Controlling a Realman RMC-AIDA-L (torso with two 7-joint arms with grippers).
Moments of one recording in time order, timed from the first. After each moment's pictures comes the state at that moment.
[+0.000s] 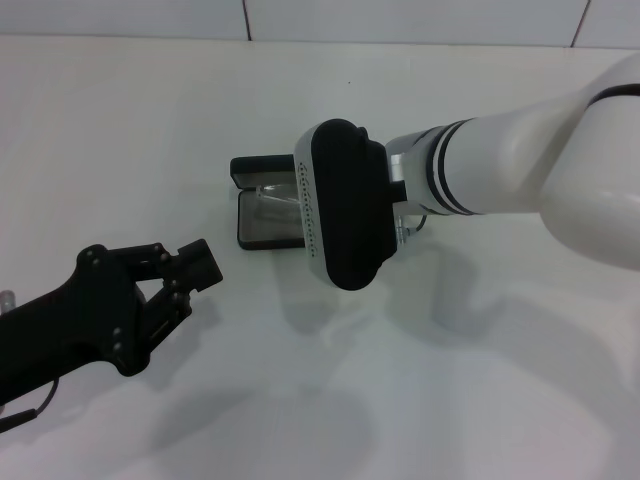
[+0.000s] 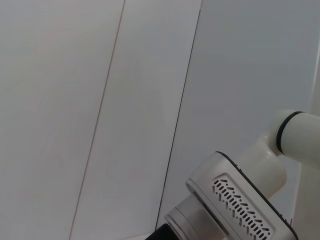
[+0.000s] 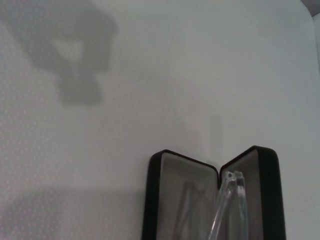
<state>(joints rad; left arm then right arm) -0.06 -2.05 1.18 0.75 1.24 1.72 -1.14 0.78 2.03 -2.19 -1.26 -2.75 -0.74 2.36</state>
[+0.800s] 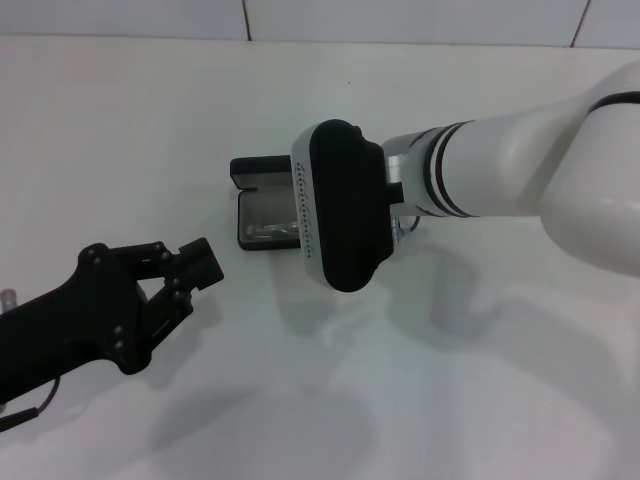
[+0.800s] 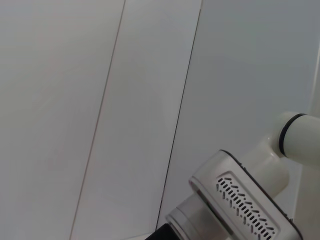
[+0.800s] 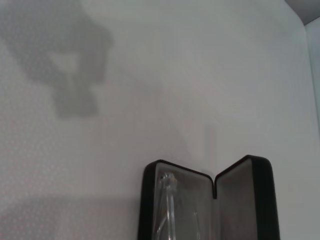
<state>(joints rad) -0.06 -2.06 1.18 0.75 1.24 1.72 -1.14 0.77 2.03 -2.20 -1.26 -2.75 -0.71 2.37</state>
